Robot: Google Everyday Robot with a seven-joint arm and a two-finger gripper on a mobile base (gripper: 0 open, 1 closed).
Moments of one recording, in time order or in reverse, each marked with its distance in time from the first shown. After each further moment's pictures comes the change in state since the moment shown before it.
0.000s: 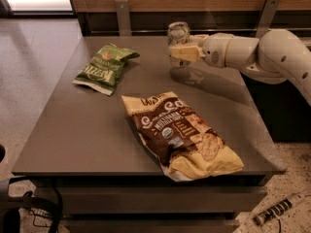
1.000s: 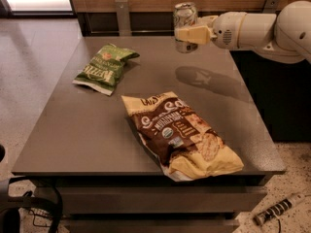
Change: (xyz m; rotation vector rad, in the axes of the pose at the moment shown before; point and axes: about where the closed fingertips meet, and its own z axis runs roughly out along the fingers) arm -0.052 -0.001 -0.023 -0.025 0.016 -0.001
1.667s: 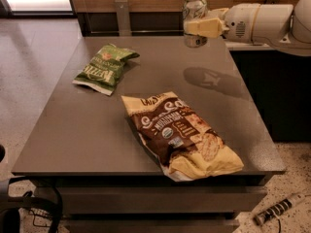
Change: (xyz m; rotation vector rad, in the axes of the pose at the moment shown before) arm -0.018 -0.006 -0.027 -0.008 -0.001 -0.001
